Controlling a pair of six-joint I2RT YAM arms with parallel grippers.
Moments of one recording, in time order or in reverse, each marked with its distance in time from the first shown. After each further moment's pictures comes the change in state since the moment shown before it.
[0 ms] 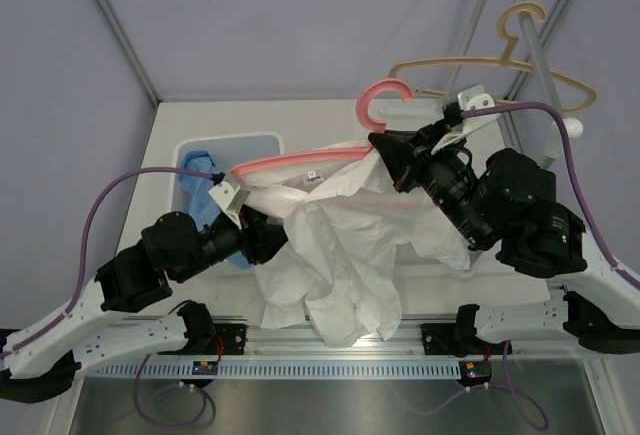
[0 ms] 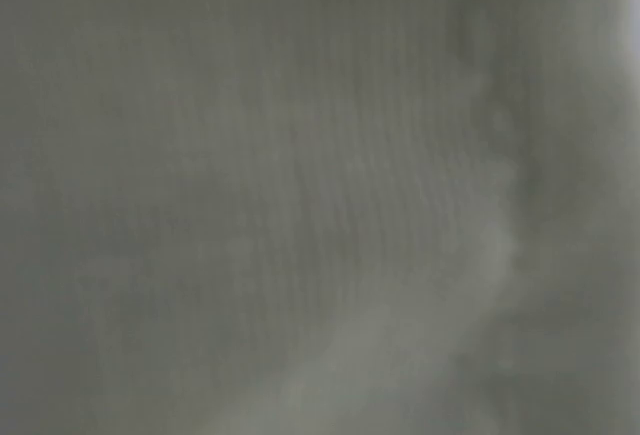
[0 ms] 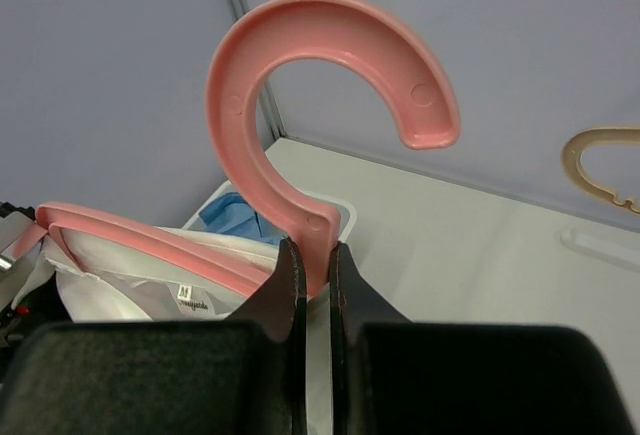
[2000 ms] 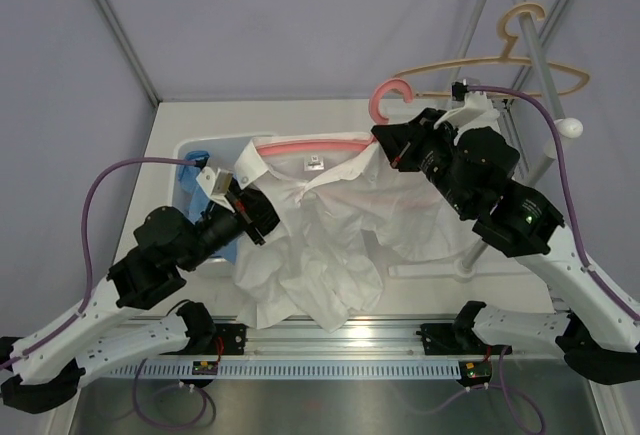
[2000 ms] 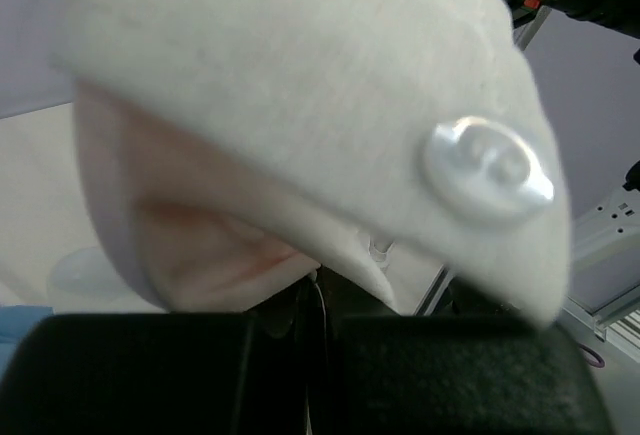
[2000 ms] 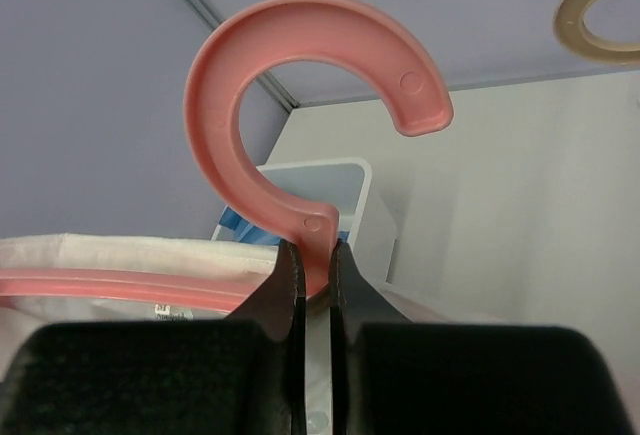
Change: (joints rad) left arm 0.093 -0.001 -0.061 0.298 0.061 -0.034; right arm -0.391 -0.030 -0.190 -0.019 -0.310 0.471
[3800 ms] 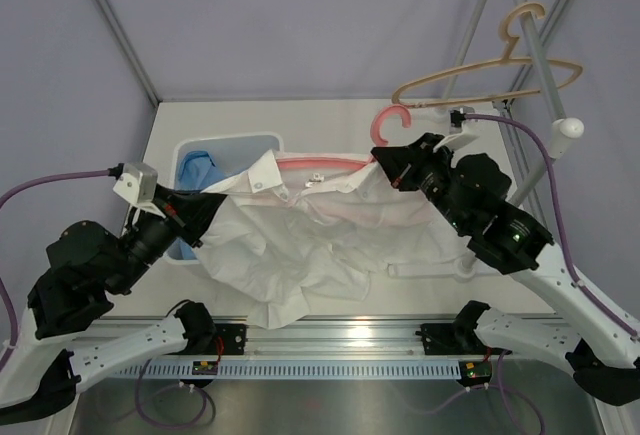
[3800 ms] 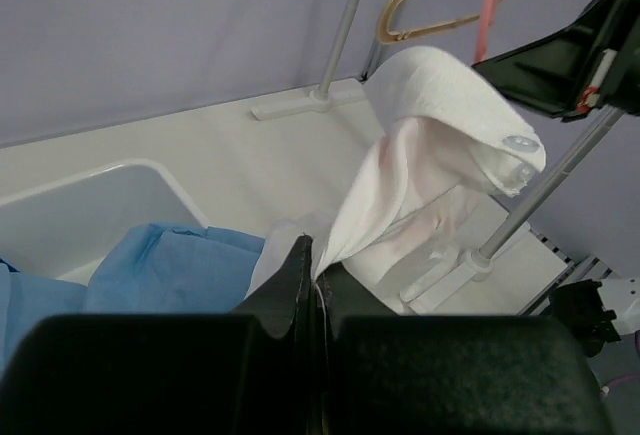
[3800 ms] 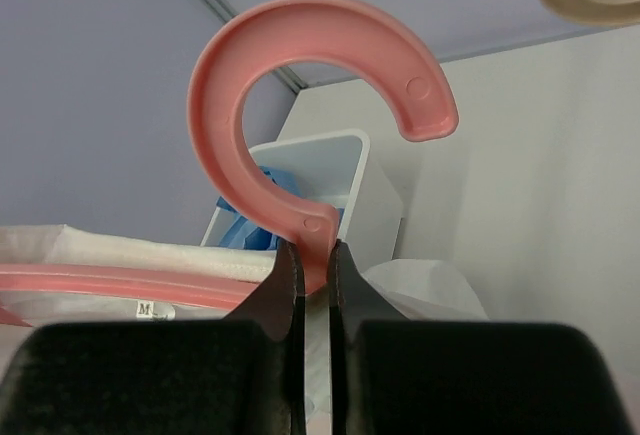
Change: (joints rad) left arm -0.010 -0.114 0.294 -0.481 -0.295 0.111; right arm -0.067 -0.144 -0.292 0.155 -0.070 0.063
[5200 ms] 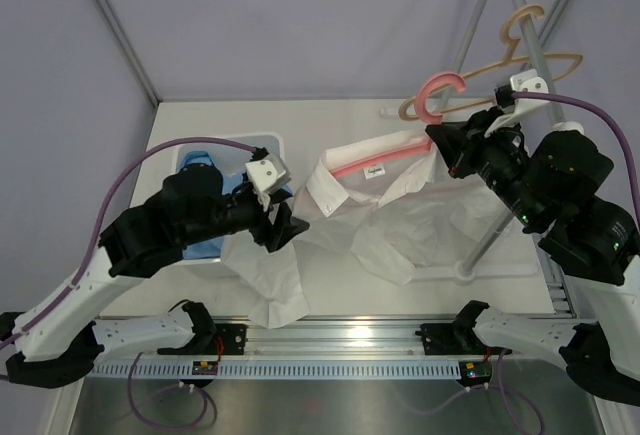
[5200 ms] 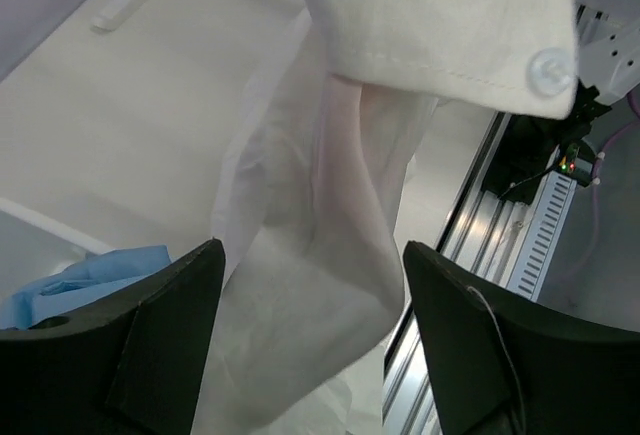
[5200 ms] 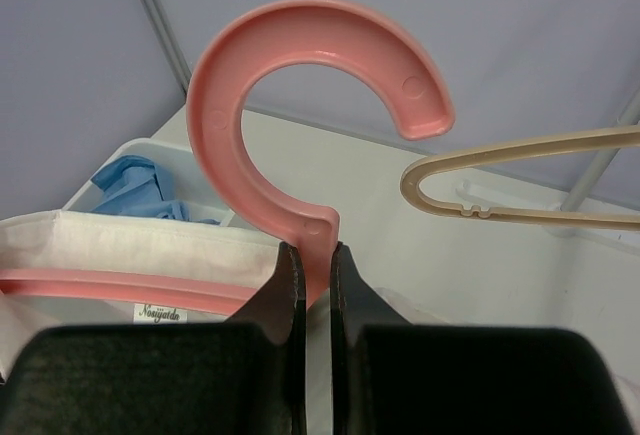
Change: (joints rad) left arm 0.010 0.396 0.184 -0.151 0.449 0.234; right arm -0.031 0.082 0.529 -0.426 -0.005 -0.533
